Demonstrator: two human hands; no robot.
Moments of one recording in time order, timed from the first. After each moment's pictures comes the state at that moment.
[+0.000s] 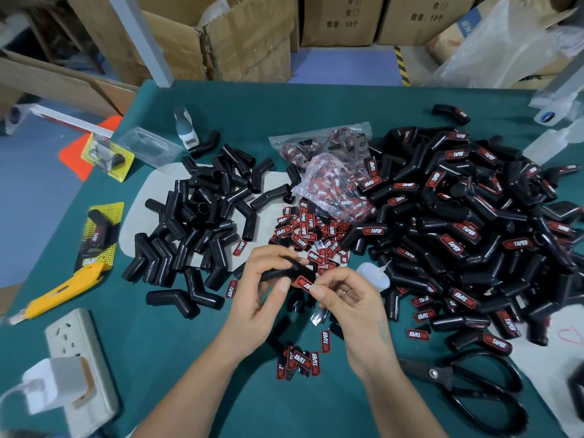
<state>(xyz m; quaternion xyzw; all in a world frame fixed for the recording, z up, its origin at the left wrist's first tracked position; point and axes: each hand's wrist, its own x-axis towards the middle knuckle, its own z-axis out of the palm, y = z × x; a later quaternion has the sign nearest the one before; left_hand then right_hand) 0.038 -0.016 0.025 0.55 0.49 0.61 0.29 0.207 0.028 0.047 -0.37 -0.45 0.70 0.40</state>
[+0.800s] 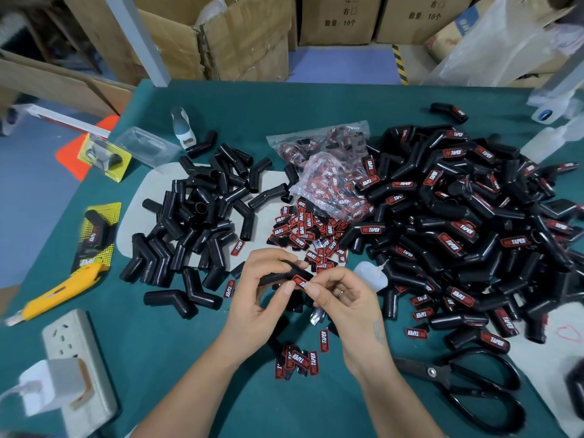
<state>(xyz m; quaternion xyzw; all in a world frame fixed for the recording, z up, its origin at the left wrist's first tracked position) 0.045 -0.018 0.025 0.55 0.49 0.62 0.27 0.204 0.027 0.044 -0.39 -0.45 0.69 0.40</state>
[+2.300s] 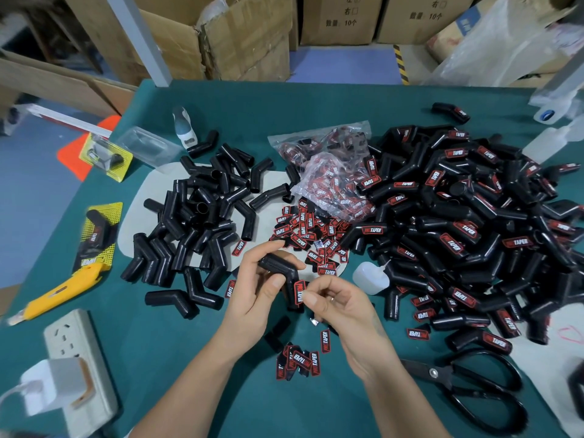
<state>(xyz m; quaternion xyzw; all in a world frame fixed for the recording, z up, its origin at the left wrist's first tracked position) 0.037 -0.018 0.025 0.51 0.50 0.60 0.35 0.207 0.028 0.050 -0.37 -0.45 0.76 0.30</state>
